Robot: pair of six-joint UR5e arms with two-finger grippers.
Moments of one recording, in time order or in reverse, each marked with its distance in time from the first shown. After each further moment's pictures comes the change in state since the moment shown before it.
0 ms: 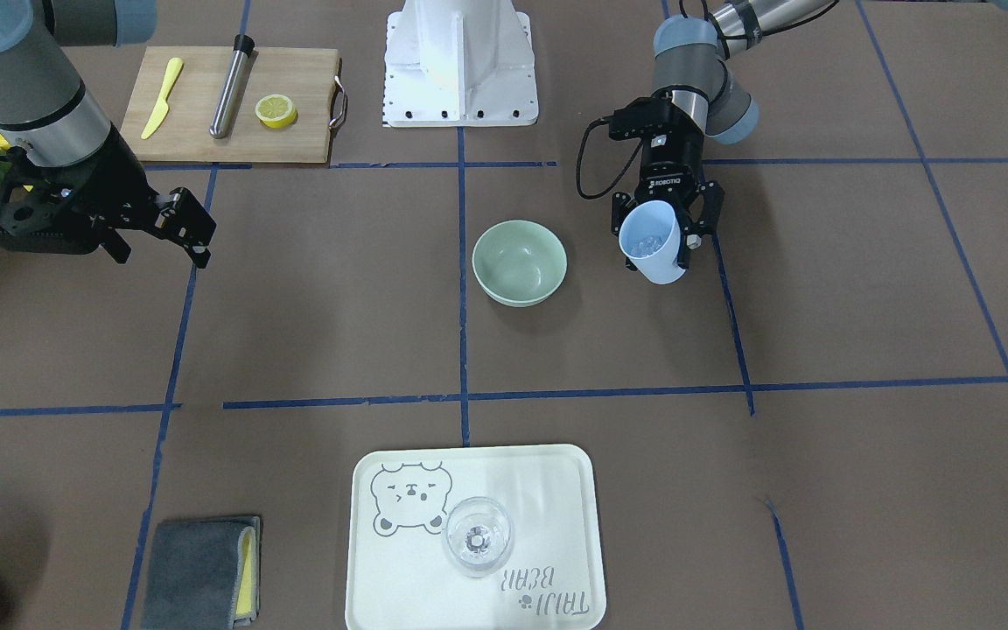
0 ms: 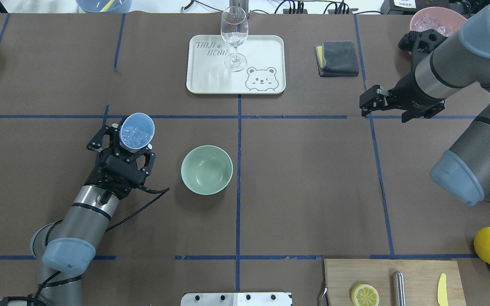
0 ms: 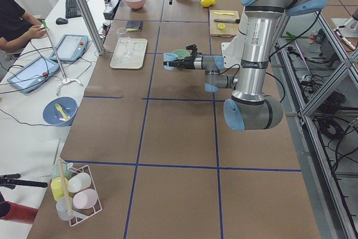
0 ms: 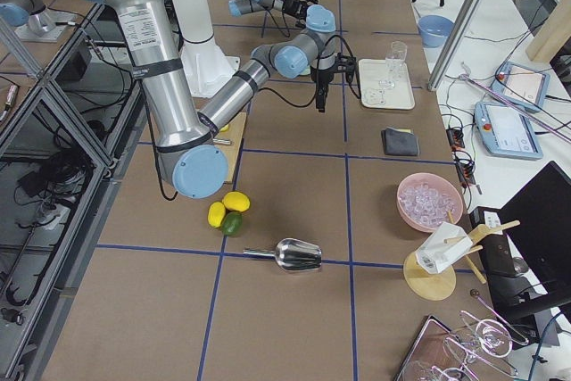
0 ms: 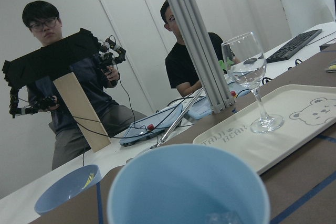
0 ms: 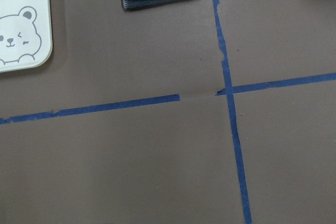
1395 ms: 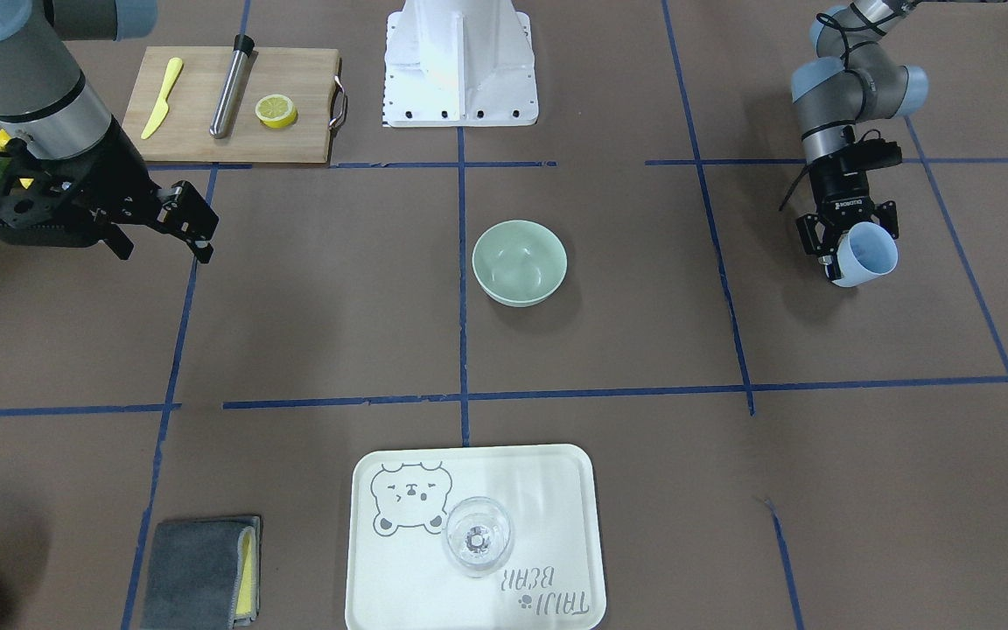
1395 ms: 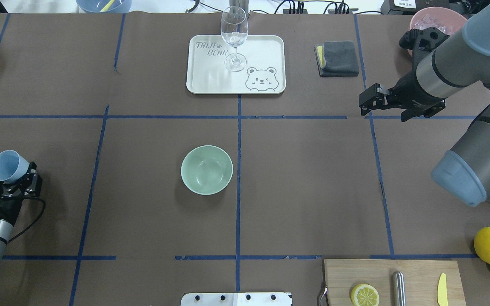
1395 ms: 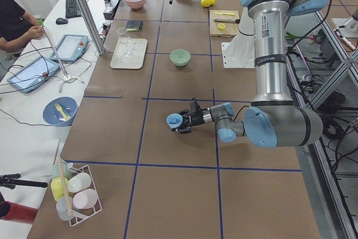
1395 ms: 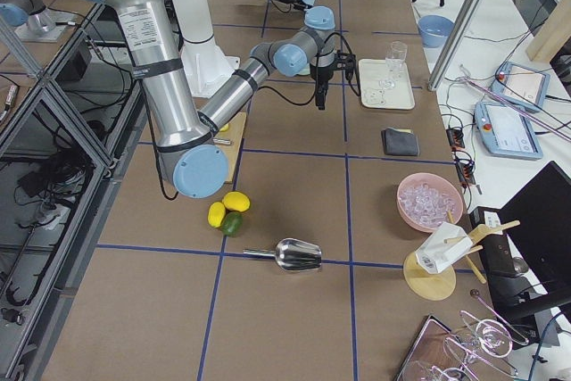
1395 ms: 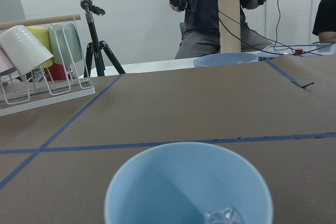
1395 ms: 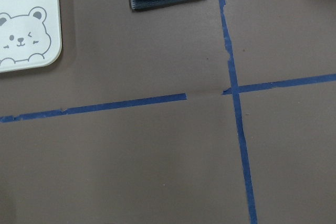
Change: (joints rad) left arm 0.020 0.461 0.152 0.005 0.067 -1.261; right arm -0.004 0.006 0.013 -0.001 0.001 0.003
